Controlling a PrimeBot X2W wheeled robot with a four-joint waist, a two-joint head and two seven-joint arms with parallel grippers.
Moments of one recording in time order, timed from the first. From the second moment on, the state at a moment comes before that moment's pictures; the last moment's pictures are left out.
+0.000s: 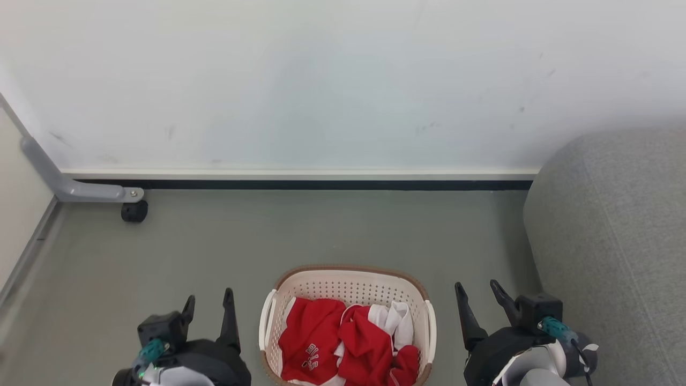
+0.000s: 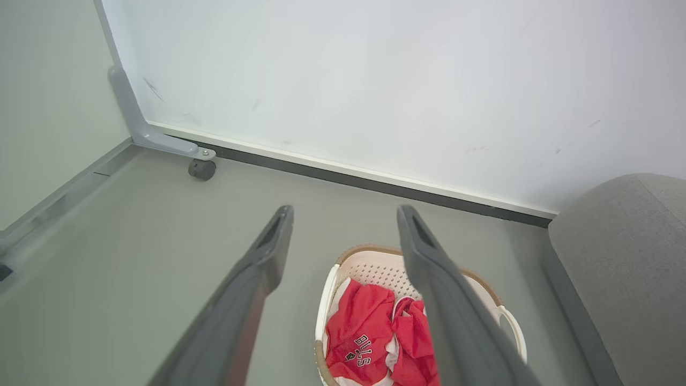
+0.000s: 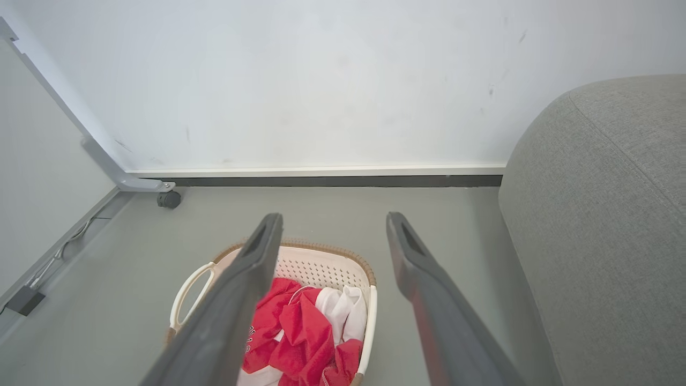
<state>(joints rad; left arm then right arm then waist) -0.28 0.06 -0.27 0.67 -0.52 0.11 -0.25 -0.37 -0.13 0.57 0.67 0.55 -0.12 -0.25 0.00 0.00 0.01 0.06</state>
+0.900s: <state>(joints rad) -0.10 0.06 -0.16 0.46 -0.43 0.12 -0.25 -0.22 -0.15 0.45 0.48 0.43 -0.12 -0.25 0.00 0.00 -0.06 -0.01</state>
